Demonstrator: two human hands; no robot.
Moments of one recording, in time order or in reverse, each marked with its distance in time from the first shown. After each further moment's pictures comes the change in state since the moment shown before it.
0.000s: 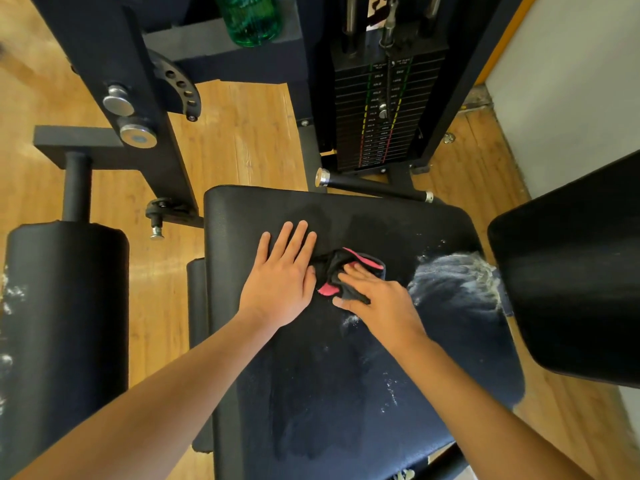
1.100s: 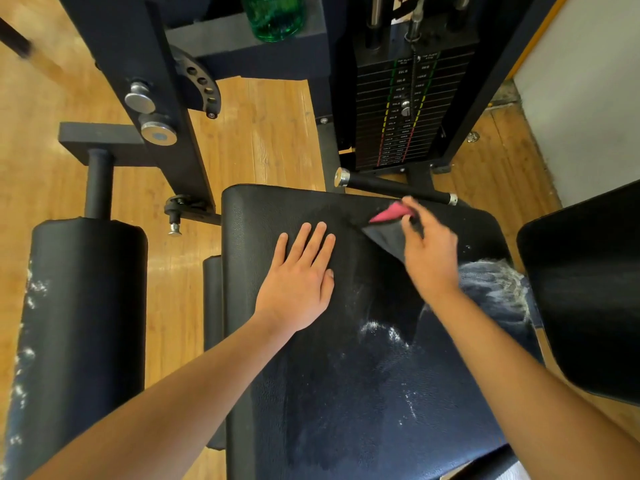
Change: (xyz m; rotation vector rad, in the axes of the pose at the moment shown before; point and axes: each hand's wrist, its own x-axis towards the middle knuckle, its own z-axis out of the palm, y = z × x) left_hand 0.000 -0.001 0.004 -0.005 0.009 0.003; right_hand 0.065 -0.001 -0.042 0.138 0.462 0.120
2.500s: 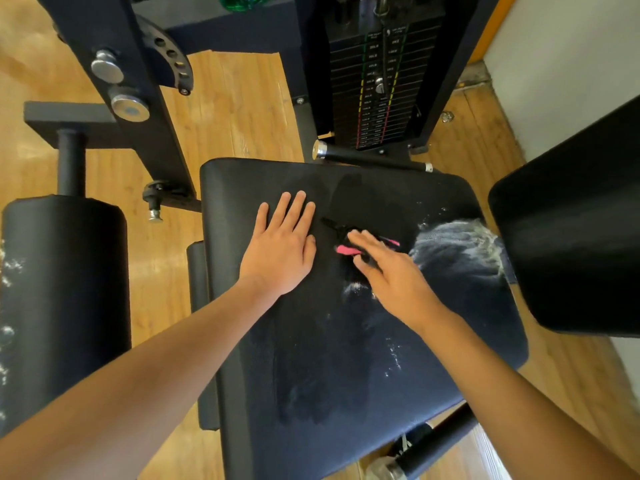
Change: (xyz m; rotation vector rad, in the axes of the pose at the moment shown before) left_hand -0.002 0.003 -0.006 0.012 0.011 -0.001; right_hand -0.092 0.005 -0.012 -0.016 -0.454 -0.137
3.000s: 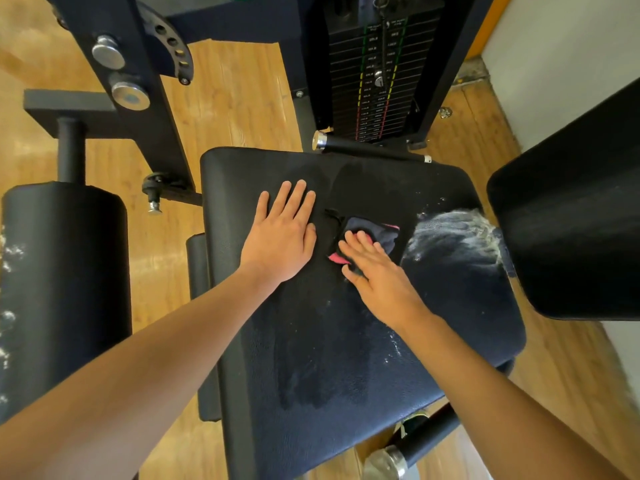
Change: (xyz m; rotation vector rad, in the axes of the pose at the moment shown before) left_hand -0.001 -0.001 0.001 -0.010 0.031 0.008; right_hand -0.013 0.015 0.030 -0.270 -0.065 -0.061
